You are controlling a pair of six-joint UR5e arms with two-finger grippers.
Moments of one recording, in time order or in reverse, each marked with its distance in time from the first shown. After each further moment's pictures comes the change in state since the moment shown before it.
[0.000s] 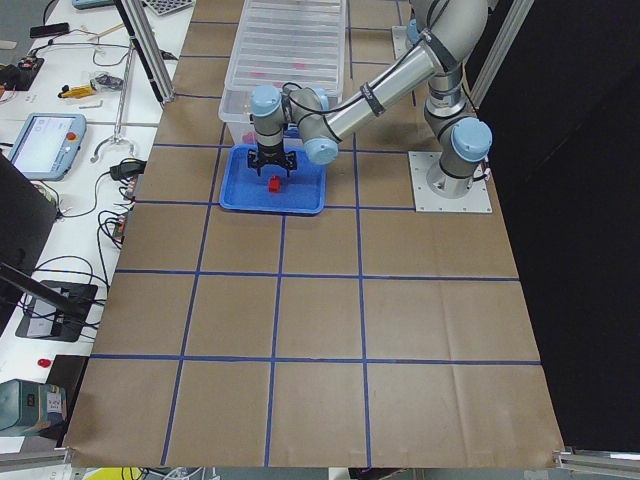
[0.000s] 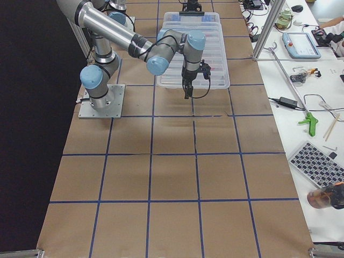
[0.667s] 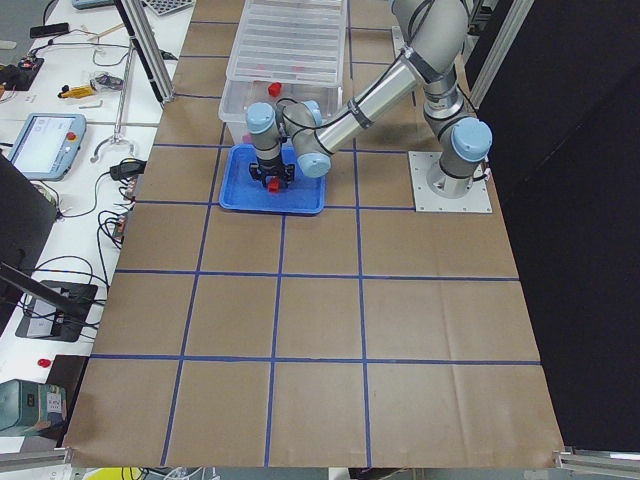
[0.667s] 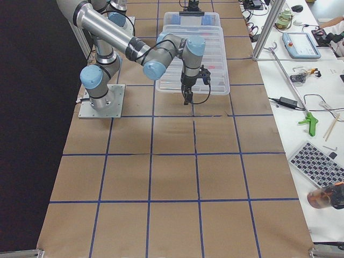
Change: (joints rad) left arm 0.000 -0.037 0.027 0.000 0.006 0.037; right arm -0.060 0.000 -0.001 -0.012 -0.017 -0.080
